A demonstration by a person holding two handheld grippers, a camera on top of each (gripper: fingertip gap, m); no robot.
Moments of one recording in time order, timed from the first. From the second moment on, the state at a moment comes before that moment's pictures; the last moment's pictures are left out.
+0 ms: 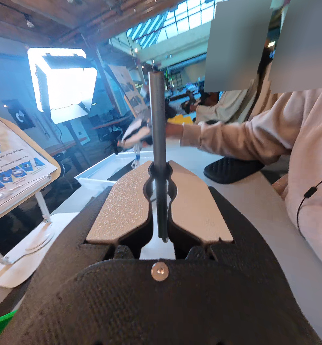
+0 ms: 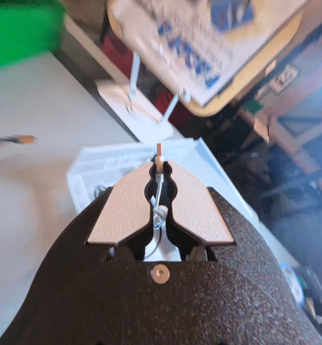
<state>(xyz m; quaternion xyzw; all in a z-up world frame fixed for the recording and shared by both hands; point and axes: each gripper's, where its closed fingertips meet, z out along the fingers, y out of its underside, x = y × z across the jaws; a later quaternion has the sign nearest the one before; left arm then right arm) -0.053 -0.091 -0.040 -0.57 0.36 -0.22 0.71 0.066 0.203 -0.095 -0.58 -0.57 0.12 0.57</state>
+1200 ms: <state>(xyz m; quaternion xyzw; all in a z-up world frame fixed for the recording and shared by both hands) -0.008 -0.078 -0.116 -0.63 0.47 -0.17 0.60 -0.011 -0.075 -0.122 -0.34 -0.77 0.39 0.36</state>
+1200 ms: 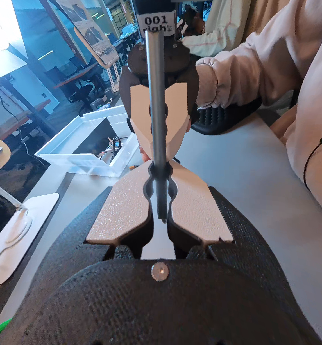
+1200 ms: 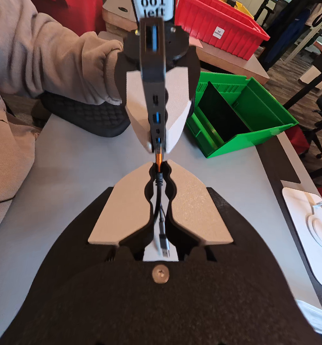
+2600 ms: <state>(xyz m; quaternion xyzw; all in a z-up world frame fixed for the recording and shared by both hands) -0.042 -0.074 -0.085 -0.60 0.36 -0.25 0.67 0.046 0.220 -0.058 -0.55 -0.51 0.25 0.61</state>
